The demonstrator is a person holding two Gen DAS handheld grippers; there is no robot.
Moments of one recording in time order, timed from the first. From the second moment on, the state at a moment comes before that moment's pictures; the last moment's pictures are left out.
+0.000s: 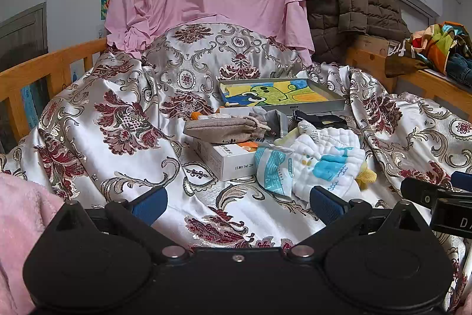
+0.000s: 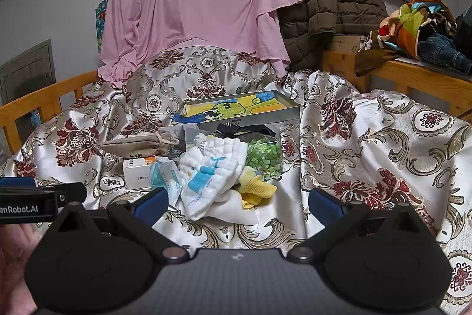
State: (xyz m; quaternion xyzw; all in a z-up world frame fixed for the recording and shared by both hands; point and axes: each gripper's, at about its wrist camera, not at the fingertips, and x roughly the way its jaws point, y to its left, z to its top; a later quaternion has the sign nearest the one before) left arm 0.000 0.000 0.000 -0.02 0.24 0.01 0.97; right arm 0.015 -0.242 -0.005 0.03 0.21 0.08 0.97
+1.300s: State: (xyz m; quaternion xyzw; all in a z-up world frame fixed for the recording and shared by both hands) left arm 0.113 0.036 0.003 -0.07 0.38 -0.07 0.92; right arm 0.087 -0.213 -0.022 -0.08 0.26 0.18 0.94
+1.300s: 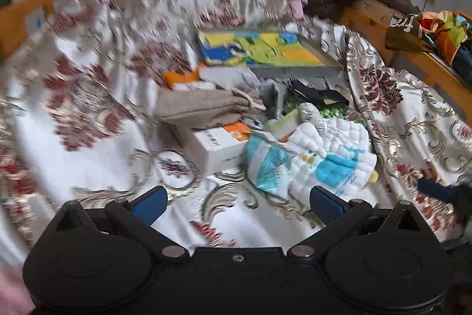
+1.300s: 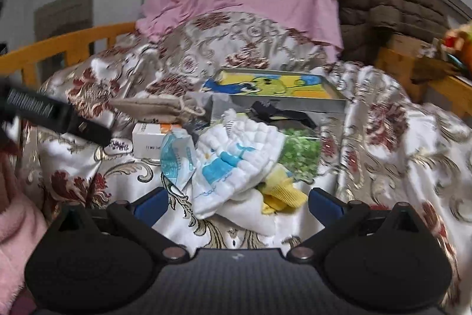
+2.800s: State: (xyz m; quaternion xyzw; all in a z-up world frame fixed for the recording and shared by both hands) left arm 0.242 0.030 -0.090 -0.33 0.46 -0.11 0.81; right arm 0.150 -0.177 -0.057 -0.09 0.28 0.22 0.93
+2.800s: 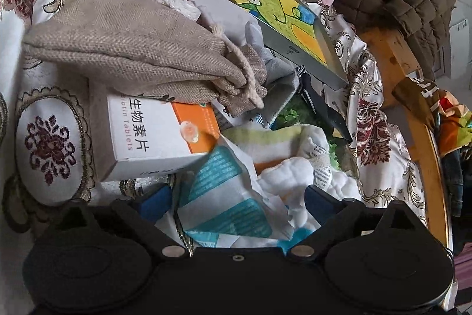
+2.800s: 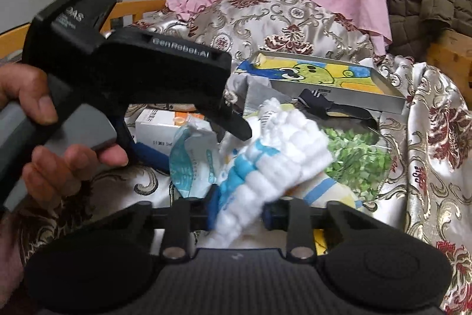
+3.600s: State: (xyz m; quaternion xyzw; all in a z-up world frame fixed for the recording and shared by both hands) left arm 0.179 0.046 -0.072 -0.36 0.43 -0.15 0.81; right arm 0.110 -0.214 -0.028 -0.05 0.22 0.15 0.96
